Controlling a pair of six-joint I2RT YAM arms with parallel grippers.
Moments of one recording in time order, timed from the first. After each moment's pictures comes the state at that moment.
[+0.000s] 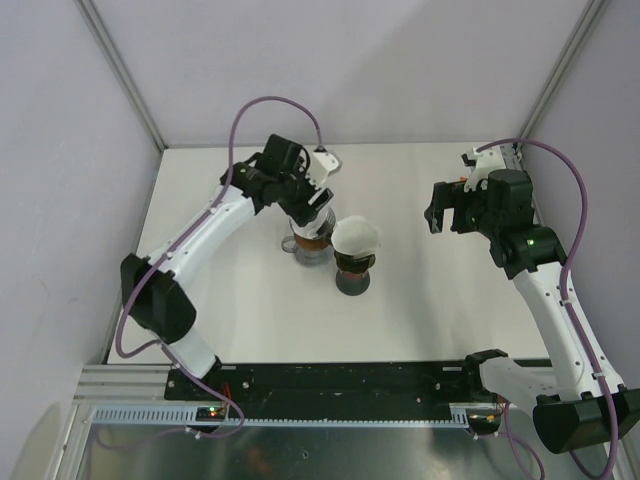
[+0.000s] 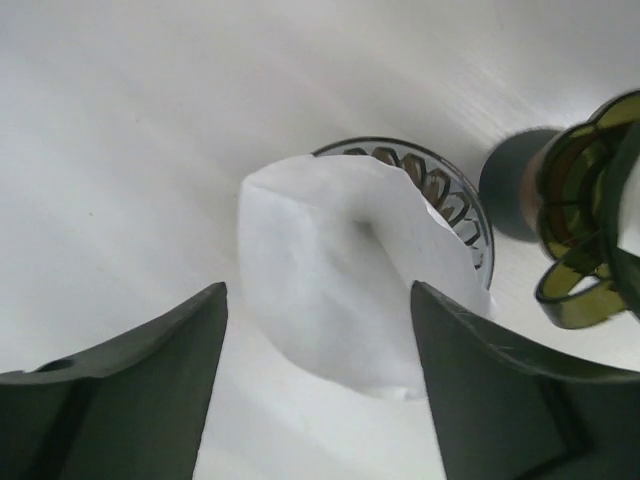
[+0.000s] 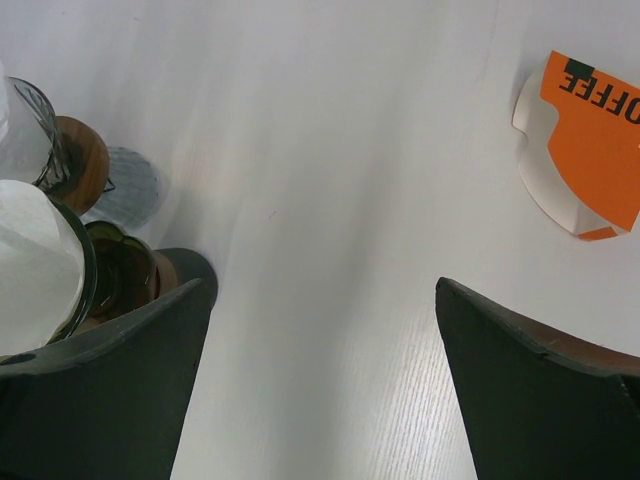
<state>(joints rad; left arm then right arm) -0.55 1.68 1.61 -0.81 0.14 0.39 0.20 1.03 1.17 -0.64 -0.11 0.07</state>
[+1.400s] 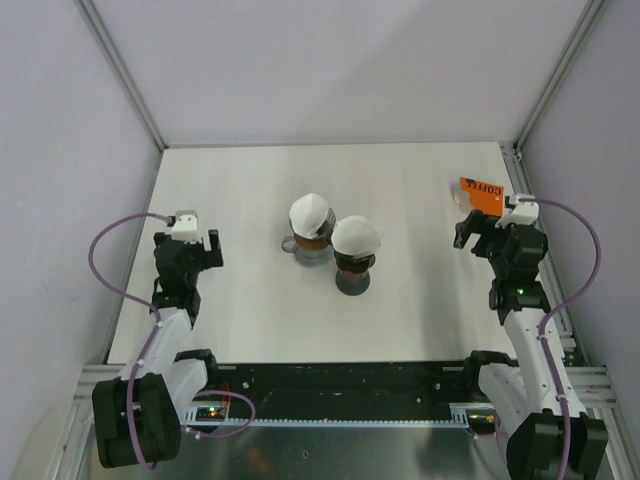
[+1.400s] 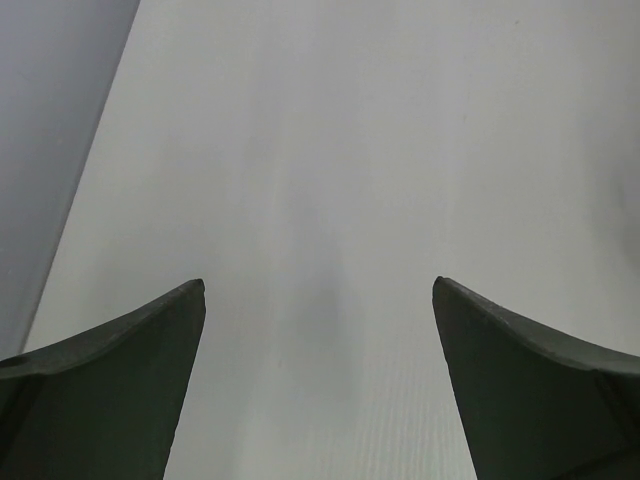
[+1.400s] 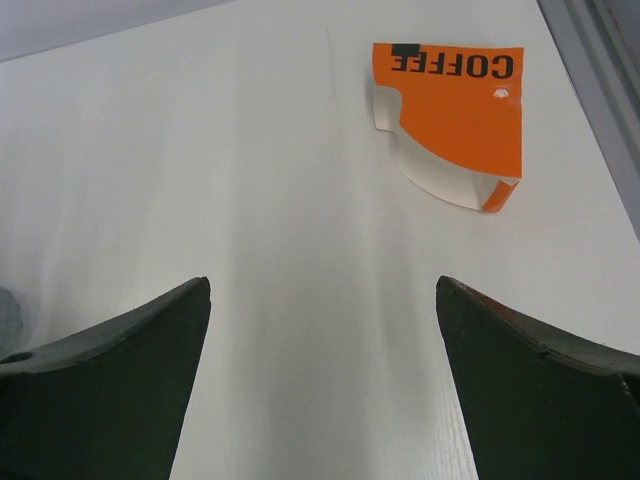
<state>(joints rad) 0.13 0.92 0.36 0.21 -0.04 0.10 -0.09 0.81 0.60 -0.07 -0.10 0.17</state>
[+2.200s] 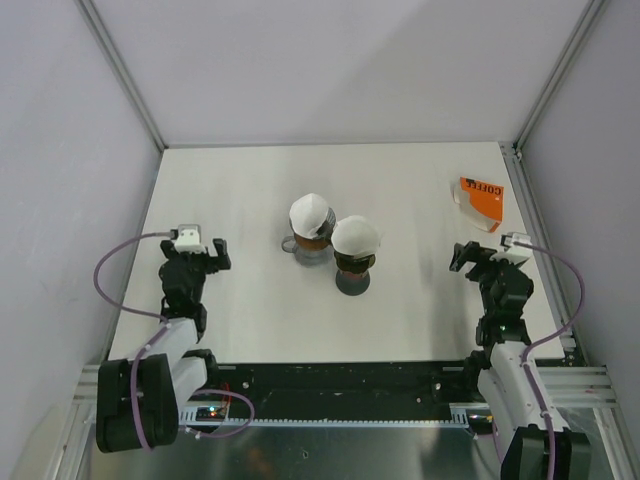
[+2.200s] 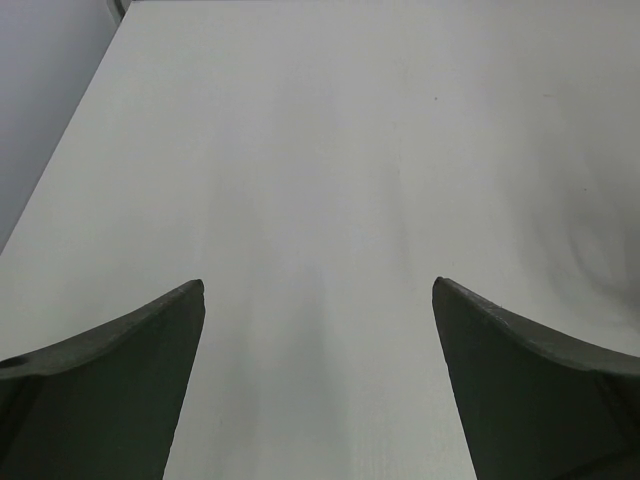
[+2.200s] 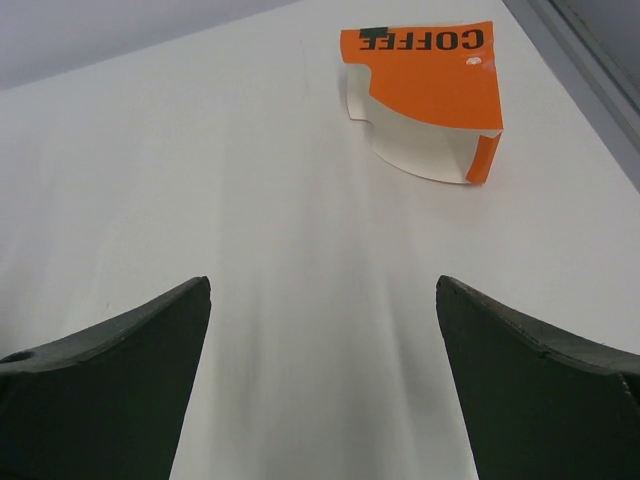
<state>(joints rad) 0.13 1.01 0.15 0.73 0.09 0.02 -0.10 0.64 0.15 0.38 -0.03 0.21</state>
